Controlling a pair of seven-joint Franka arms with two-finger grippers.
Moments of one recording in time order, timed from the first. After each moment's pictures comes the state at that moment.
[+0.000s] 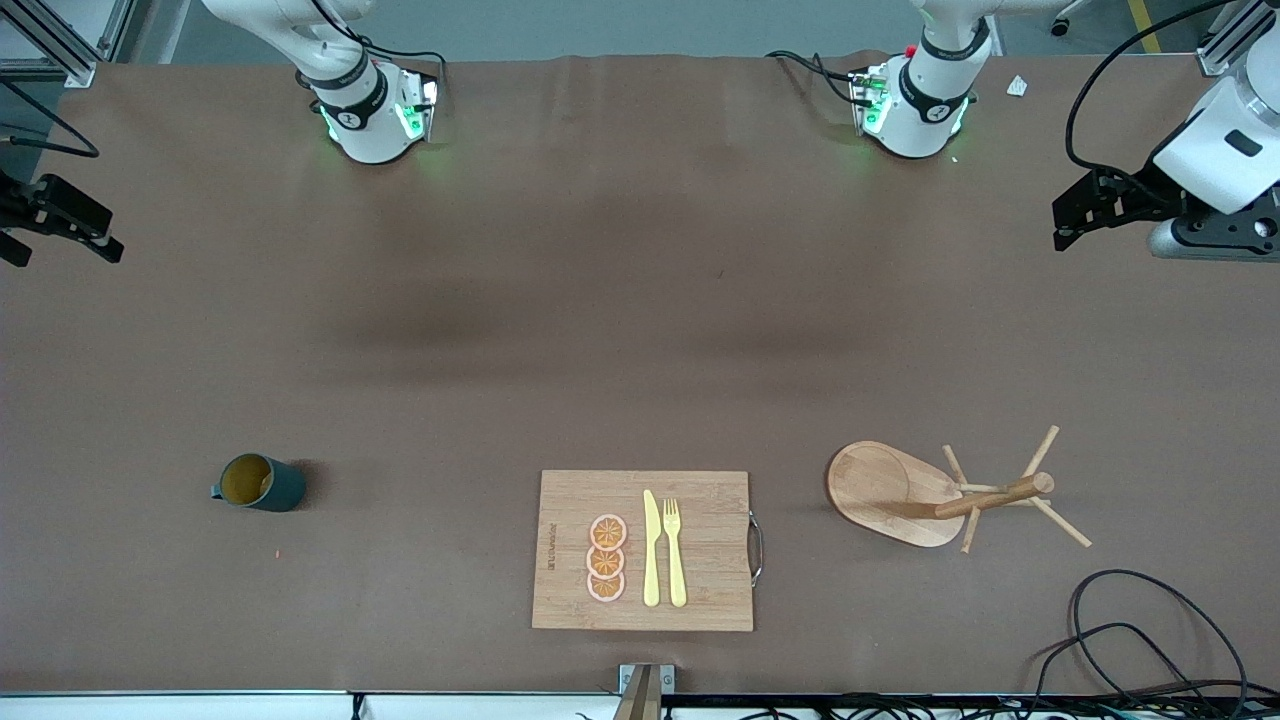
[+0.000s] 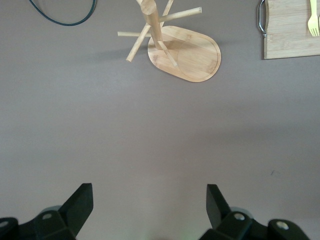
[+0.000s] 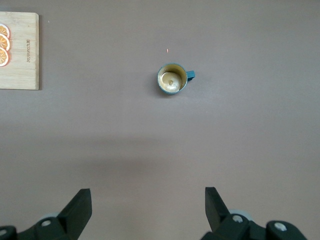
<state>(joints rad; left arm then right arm) 0.01 -0.04 -0.14 -1.58 0.03 1.53 -0.04 0.03 -0.09 -0.11 -1.63 0.01 1.62 -0.10</state>
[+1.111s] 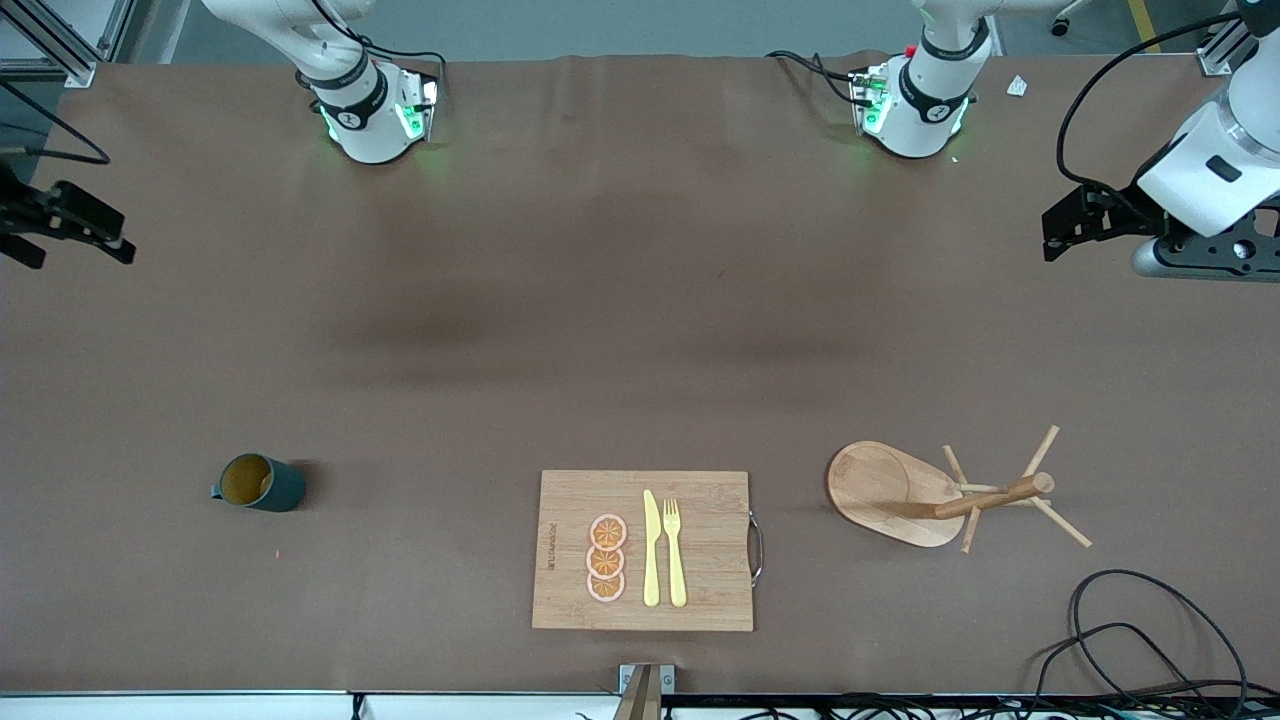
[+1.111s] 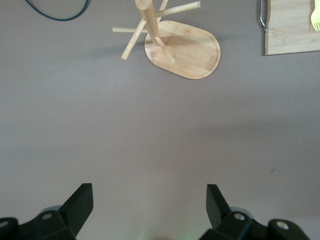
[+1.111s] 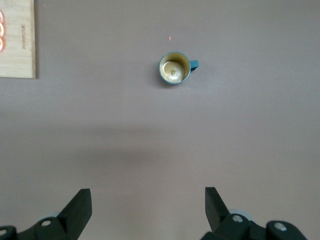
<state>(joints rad) 0.00 -0.01 -0.14 -1.57 0.03 1.53 -0.04 0.04 -0.05 -0.11 -1.64 0.01 1.59 -0.11</state>
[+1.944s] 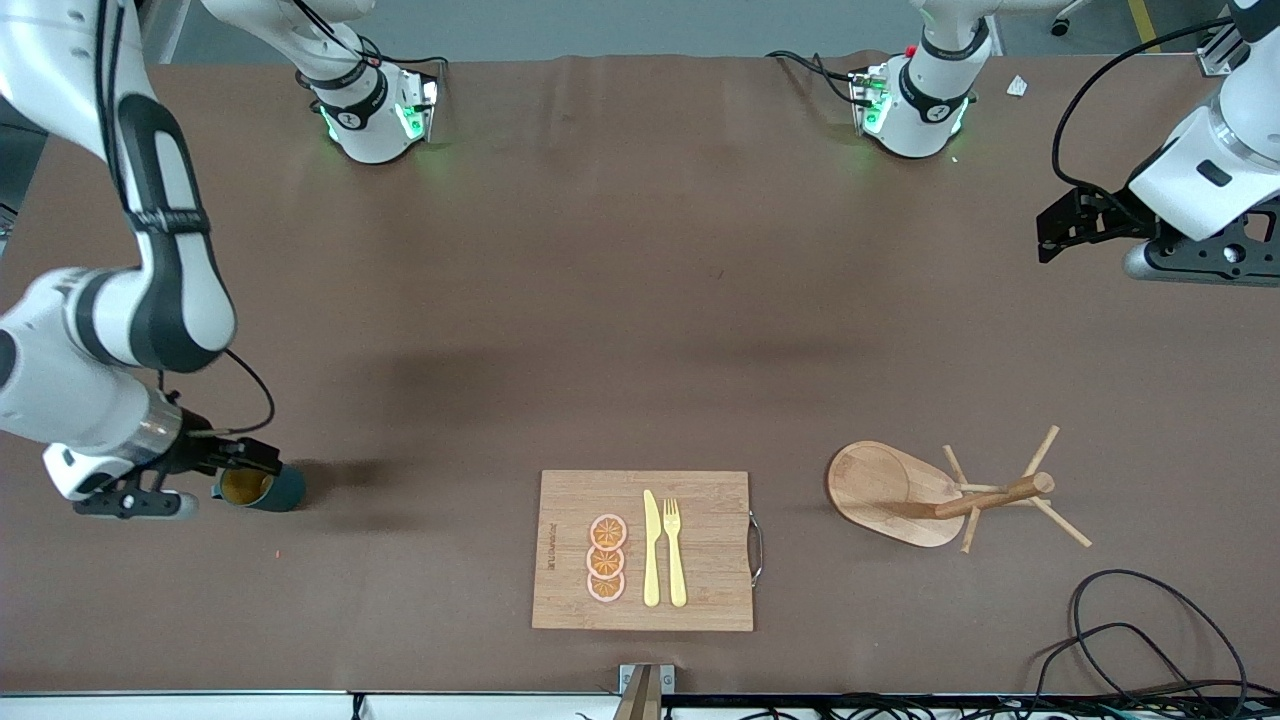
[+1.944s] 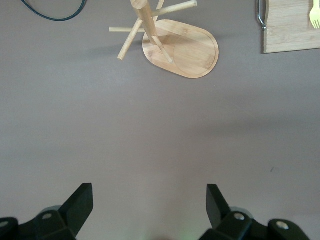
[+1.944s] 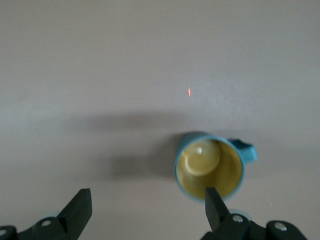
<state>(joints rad) 0.00 0.00 -0.15 -1.57 0.03 1.53 -0.04 0.05 0.53 -0.11 -1.60 0.14 2.21 -0.08</state>
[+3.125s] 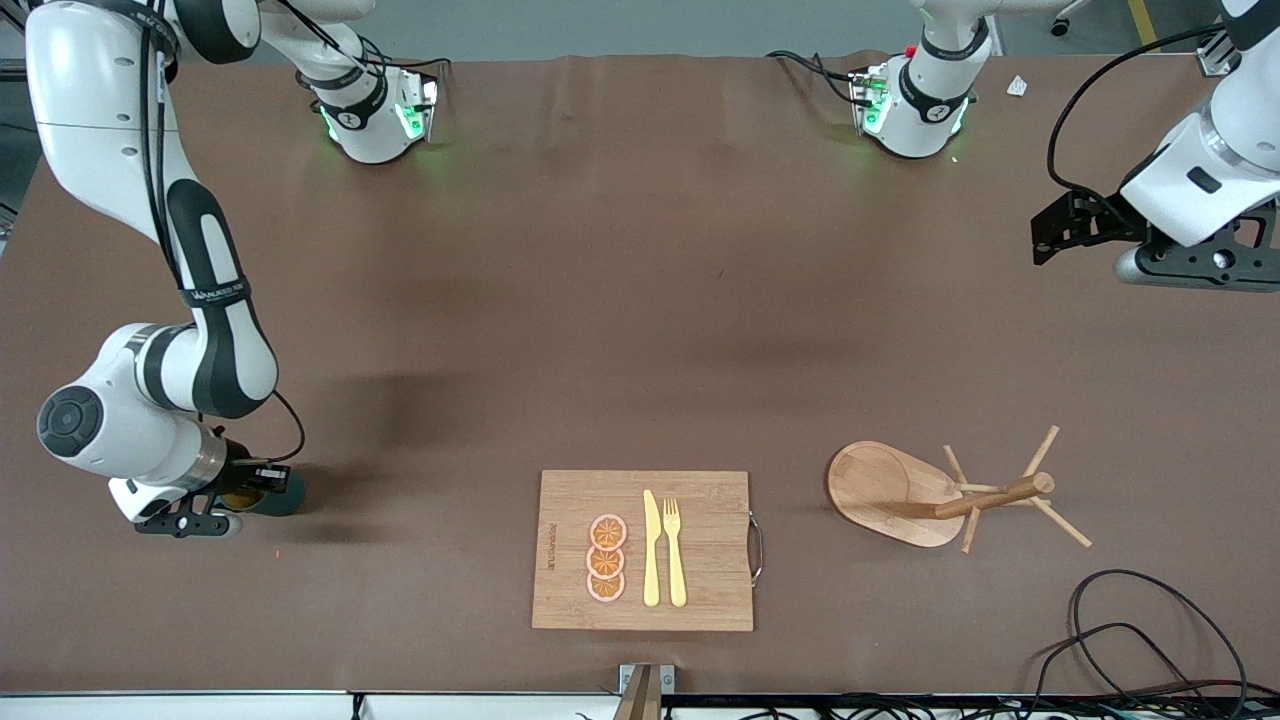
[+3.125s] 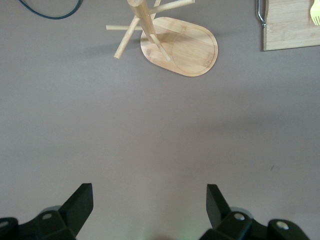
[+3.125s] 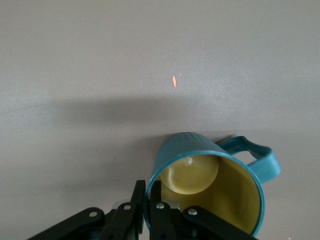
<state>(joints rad) 0.00 0.01 -0.15 -1.57 0.03 1.53 -0.04 0.04 0.67 -0.12 -1.57 0.14 2.28 -0.10</state>
